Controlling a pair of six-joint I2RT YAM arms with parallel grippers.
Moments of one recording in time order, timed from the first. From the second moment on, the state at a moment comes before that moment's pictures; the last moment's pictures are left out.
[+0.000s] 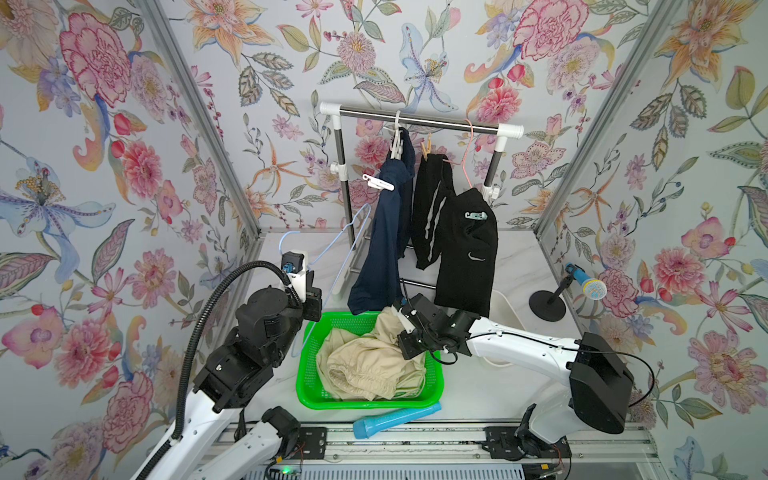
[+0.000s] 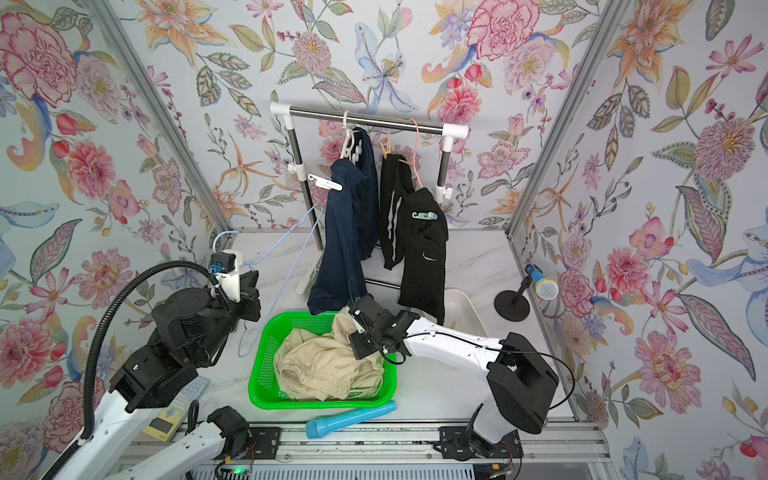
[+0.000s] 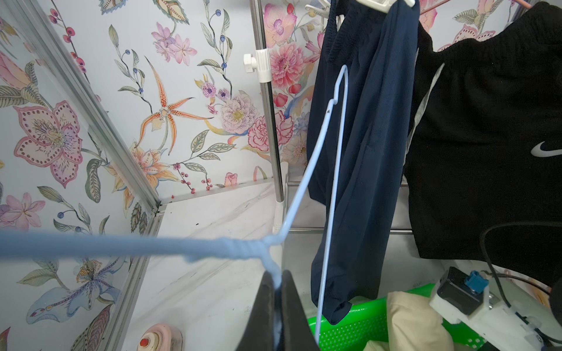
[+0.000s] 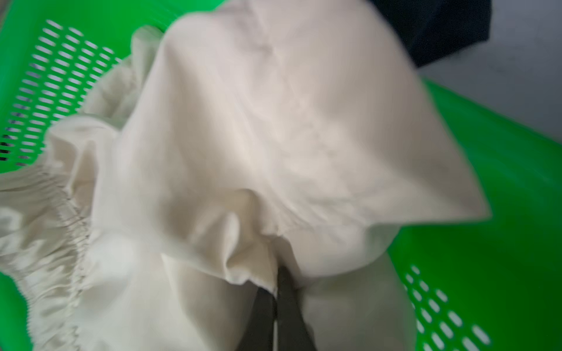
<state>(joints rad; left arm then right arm) -0.62 0.74 1.06 -0.55 -0.42 -0.02 0.96 1.56 1.04 -0.52 -0.07 0.44</state>
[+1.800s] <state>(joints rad) -0.62 0.76 1.10 -0.68 -0.03 0.07 0.97 1.35 1.10 0.18 -0.13 0.69</state>
